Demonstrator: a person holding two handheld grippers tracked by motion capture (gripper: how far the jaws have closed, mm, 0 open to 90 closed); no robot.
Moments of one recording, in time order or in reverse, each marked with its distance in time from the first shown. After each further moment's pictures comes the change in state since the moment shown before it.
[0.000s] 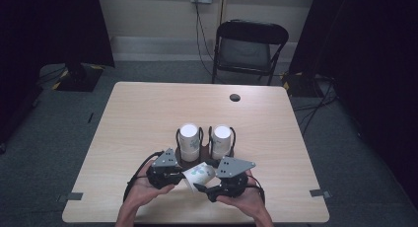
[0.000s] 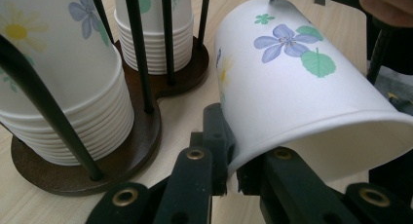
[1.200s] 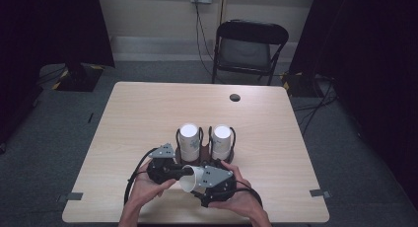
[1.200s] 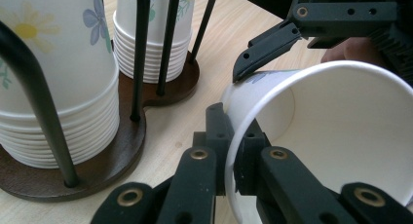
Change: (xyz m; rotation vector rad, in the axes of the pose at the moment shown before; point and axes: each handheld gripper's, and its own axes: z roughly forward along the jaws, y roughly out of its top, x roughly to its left) left arm 0.007 0.006 0.000 -0.051 -0.061 -0.164; right arm 0.014 -0.009 0.031 0.192 -0.081 -0.199
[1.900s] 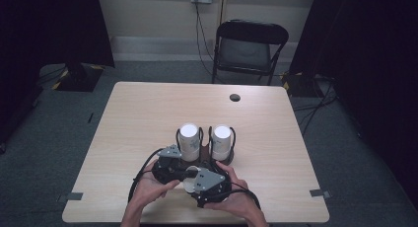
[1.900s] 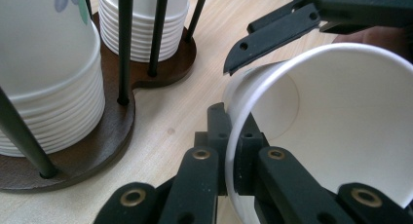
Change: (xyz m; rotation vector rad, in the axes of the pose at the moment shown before) left arm -0.002 0.002 0.013 0.091 -0.009 -0.040; right arm 0.008 0.007 0.009 0.016 -0.036 -0.078
